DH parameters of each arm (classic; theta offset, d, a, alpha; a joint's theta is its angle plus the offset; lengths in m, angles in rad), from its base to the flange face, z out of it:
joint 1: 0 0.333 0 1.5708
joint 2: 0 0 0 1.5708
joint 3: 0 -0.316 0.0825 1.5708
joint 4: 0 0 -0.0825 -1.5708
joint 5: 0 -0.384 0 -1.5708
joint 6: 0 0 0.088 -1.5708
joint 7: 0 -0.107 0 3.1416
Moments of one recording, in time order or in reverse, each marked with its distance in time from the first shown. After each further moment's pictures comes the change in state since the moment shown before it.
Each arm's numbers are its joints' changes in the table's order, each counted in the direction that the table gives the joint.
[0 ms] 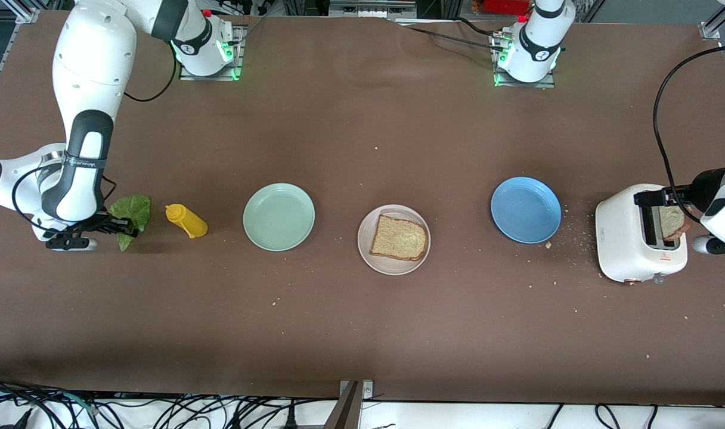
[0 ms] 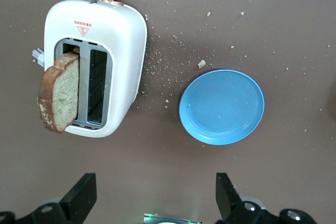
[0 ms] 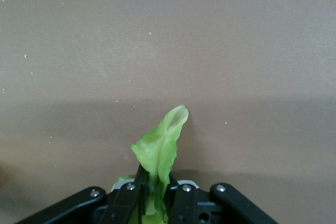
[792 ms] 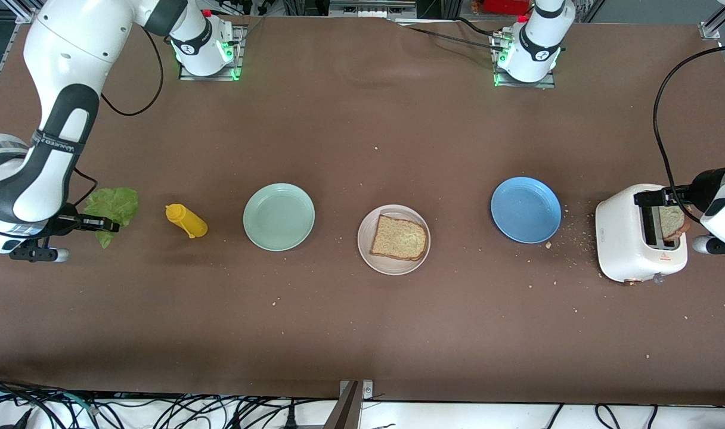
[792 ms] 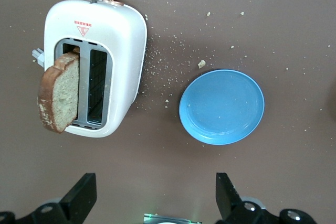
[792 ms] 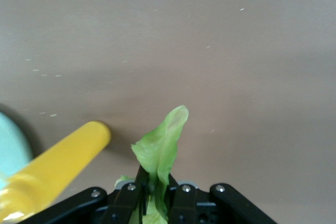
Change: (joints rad) left arm 0.000 0.000 0.000 0.000 0.000 0.000 0.000; right arm 0.078 0.008 0.234 -0.300 0.208 -0.510 -0.350
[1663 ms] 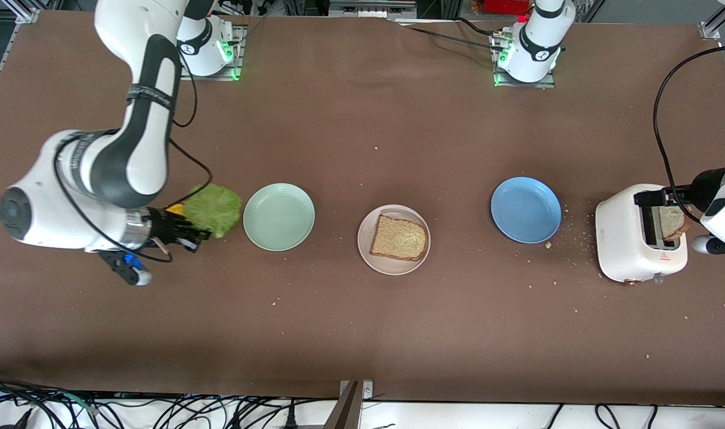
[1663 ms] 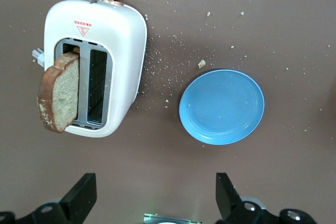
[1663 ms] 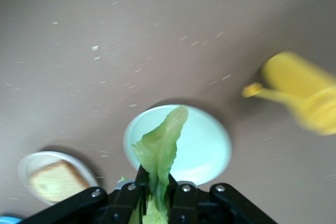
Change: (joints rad) left arm 0.000 0.000 0.000 0.000 0.000 0.000 0.000; right arm 0.231 0.004 -0.075 -0.266 -0.142 -0.085 -1.074
